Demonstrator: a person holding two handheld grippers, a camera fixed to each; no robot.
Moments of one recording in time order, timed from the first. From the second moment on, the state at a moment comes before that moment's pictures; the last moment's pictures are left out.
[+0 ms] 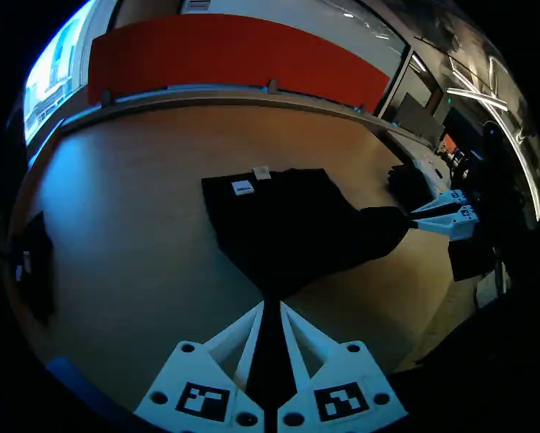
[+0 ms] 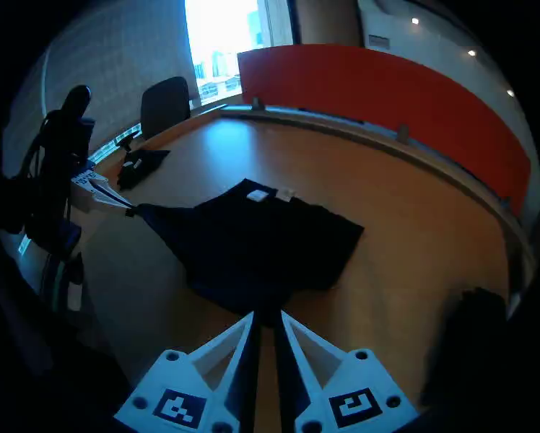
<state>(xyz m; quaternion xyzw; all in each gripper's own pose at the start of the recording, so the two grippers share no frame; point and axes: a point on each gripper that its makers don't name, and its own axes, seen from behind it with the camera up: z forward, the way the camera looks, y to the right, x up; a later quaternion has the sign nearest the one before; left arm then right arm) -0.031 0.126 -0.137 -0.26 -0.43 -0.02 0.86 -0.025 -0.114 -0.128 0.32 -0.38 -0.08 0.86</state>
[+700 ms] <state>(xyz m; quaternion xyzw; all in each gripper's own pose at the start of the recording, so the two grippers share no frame) -0.021 0.135 -0.106 -0.27 -0.41 -0.03 0.87 -0.011 -0.110 -0.098 0.31 -0.37 -0.08 0.87</state>
